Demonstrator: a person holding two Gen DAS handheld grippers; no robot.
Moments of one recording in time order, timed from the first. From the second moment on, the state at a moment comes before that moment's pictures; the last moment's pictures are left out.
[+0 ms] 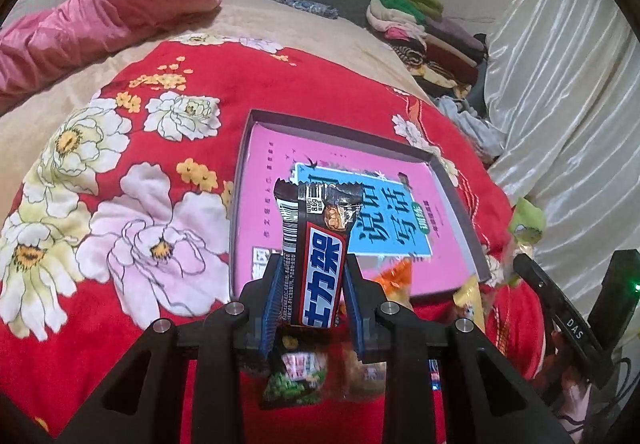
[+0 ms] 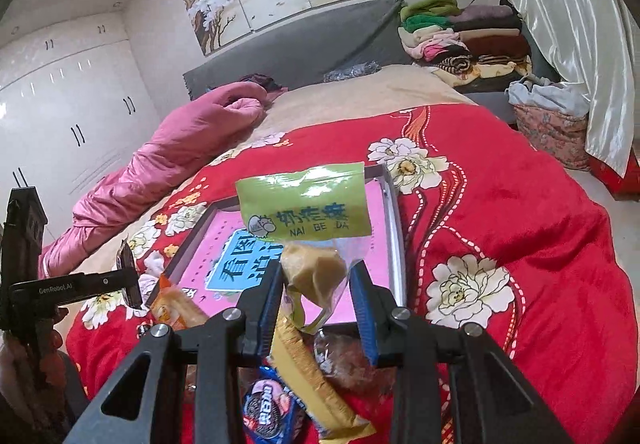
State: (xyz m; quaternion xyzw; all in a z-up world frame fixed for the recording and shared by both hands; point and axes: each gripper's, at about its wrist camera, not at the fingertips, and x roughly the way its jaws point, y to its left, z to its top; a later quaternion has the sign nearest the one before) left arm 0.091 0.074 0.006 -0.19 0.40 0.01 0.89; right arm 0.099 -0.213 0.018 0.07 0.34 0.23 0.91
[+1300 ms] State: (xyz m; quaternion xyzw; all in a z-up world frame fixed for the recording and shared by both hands) left arm 0.148 0.076 -0.040 -0.19 0.46 0.01 0.87; right arm 0.143 -0.207 -0.009 0.05 0.37 0.21 0.90
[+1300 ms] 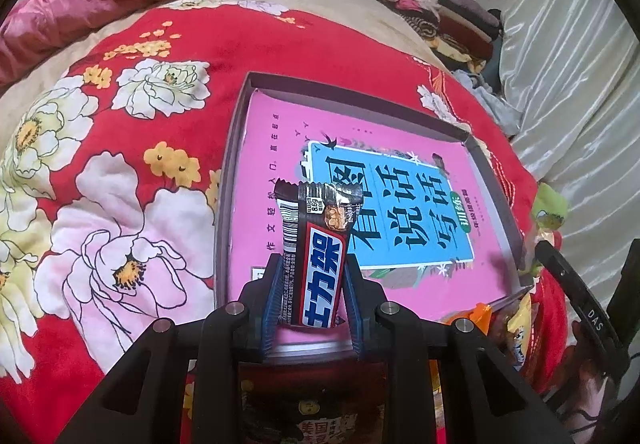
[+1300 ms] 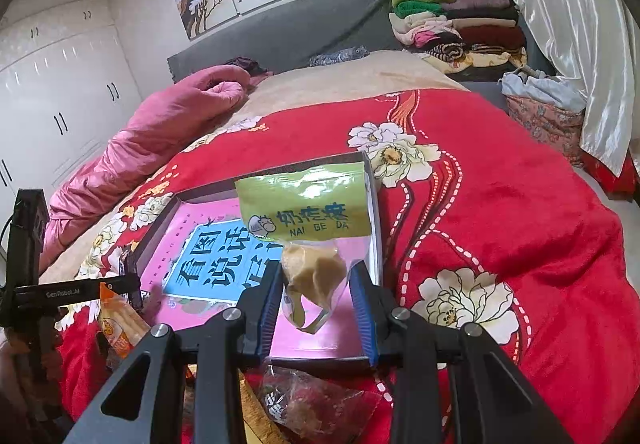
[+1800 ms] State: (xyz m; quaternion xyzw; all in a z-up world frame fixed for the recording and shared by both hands) left arm 0.151 0.073 -0.045 -0.17 0.47 0.01 0.87; right arm 0.148 -0.200 -0.027 0.04 0.41 0.21 0.89
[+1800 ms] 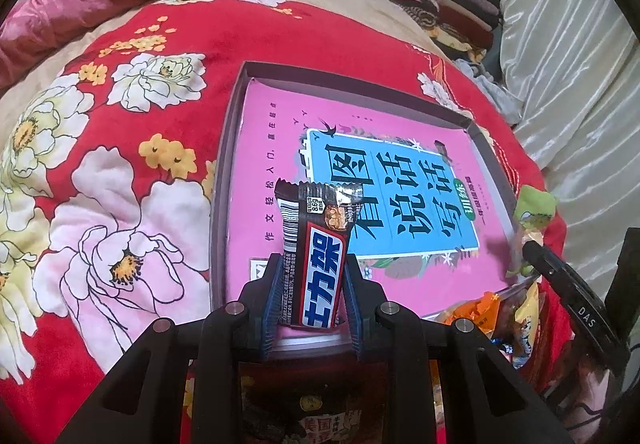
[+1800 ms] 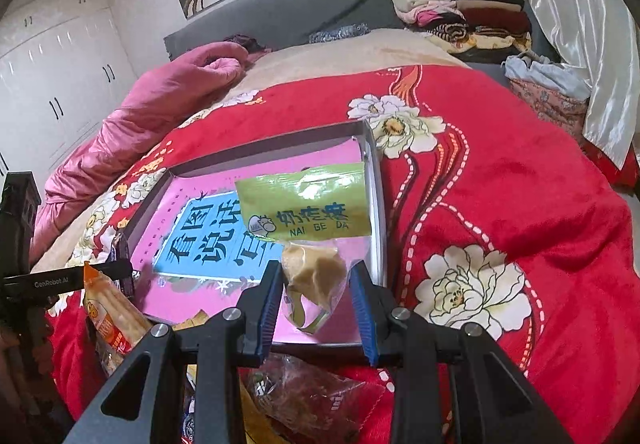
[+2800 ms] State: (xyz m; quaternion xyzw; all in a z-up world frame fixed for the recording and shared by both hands) left arm 0.152 0.070 -0.045 -0.17 0.48 0.01 0.86; right arm 0.150 -0.197 -0.035 0.03 0.43 0.21 0.88
